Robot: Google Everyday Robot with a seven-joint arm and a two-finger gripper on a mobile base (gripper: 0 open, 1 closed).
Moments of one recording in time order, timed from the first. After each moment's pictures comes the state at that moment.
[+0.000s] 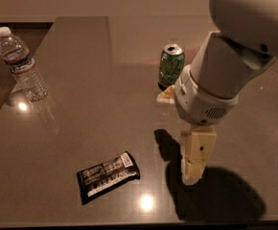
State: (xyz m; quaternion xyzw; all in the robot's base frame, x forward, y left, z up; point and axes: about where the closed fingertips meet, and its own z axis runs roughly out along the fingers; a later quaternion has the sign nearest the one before) arm 0.387 -0.071 0.889 -0.76 0.64 0.08 0.12
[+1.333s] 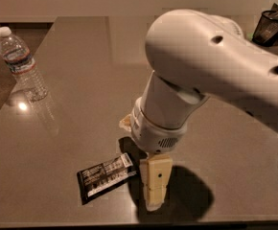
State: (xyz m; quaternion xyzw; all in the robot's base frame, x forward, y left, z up) arm 0.358 0.003 0.843 -0.80 0.58 0.11 0.11
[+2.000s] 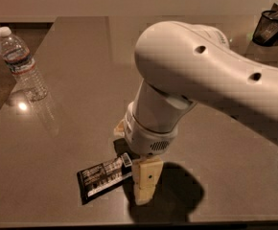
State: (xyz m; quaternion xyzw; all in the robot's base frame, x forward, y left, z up) arm 0.361 0.015 0.829 -0.81 0.57 0.11 0.11
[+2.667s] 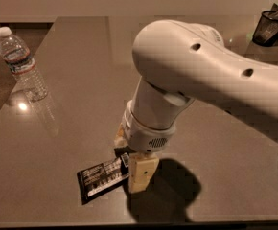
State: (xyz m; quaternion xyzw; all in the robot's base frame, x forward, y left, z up) arm 0.366 0.016 0.825 -0.81 0.57 0.11 0.10
